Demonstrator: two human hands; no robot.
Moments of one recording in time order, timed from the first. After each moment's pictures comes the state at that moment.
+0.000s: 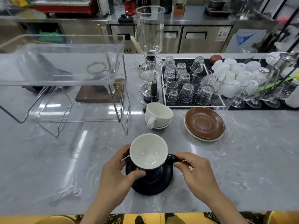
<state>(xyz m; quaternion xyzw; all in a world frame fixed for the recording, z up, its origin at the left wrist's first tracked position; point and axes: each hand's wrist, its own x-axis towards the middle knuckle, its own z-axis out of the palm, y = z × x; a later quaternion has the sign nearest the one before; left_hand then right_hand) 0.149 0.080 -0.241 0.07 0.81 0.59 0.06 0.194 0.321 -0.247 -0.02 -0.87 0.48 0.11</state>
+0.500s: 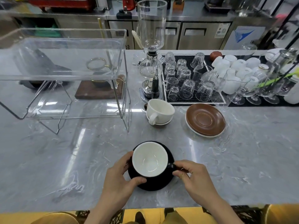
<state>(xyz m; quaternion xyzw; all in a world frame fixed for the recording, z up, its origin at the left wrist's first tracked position) 0.162 0.069 -0.270 0.05 0.83 0.55 0.11 0.213 0.312 -0.271 -0.06 -0.88 0.46 0.02</state>
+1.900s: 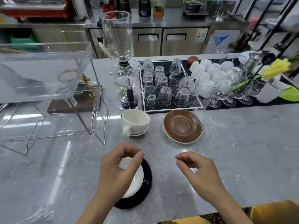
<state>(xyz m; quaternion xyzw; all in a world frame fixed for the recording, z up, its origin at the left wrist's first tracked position) 0.130 0.155 -0.211 0.15 0.77 0.62 -0.02 0.210 0.378 -0.227 -0.14 -0.85 0.51 0.10</state>
